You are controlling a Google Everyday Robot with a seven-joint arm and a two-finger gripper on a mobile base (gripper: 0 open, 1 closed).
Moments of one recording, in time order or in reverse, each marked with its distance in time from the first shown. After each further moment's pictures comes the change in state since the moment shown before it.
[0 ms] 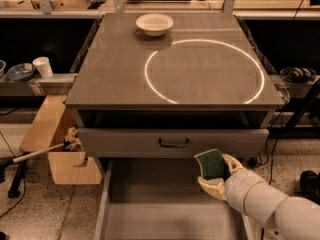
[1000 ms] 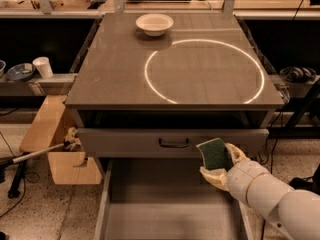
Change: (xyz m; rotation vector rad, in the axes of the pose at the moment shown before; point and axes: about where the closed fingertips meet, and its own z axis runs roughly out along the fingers) arm -0.028 -0.019 -0.009 0.050 -0.031 -0.052
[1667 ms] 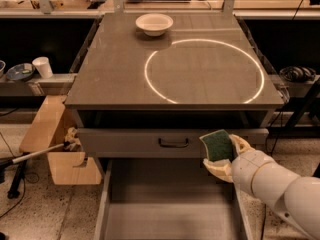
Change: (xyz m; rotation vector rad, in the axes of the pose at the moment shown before) arm -0.021 -0.017 -0.010 0.009 0.020 -0.008
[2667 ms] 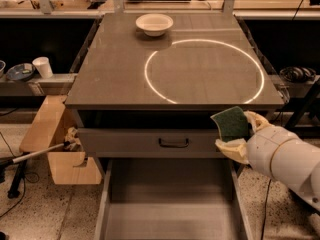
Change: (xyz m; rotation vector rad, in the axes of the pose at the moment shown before) arm -0.060 -0.044 -0.047 0.072 0.016 -0.086
